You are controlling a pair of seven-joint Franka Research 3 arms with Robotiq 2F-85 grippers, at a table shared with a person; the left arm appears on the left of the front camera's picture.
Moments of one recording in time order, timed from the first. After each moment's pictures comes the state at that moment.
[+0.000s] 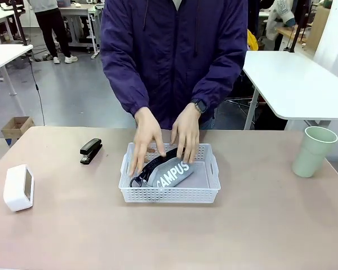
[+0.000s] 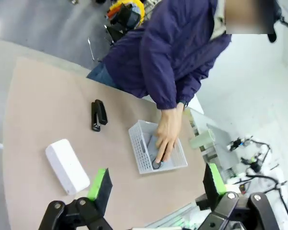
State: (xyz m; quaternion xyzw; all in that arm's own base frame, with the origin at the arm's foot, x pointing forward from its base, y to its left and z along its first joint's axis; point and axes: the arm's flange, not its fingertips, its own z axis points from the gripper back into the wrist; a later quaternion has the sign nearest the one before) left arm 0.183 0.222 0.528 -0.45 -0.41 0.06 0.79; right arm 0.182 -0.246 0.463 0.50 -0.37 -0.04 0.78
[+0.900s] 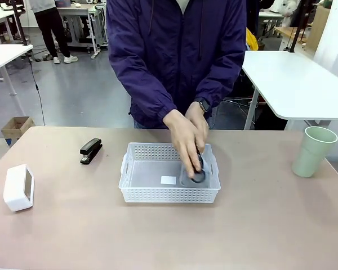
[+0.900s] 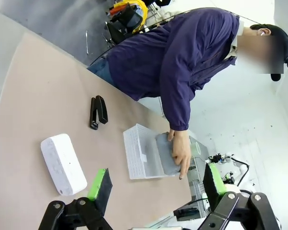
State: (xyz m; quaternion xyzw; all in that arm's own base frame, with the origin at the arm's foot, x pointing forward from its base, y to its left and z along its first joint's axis) left arm 0.207 0.239 0.479 -0.51 -0.38 0.12 0.77; right arm 0.194 -0.262 0.406 0.54 -0.34 -0.11 0.76
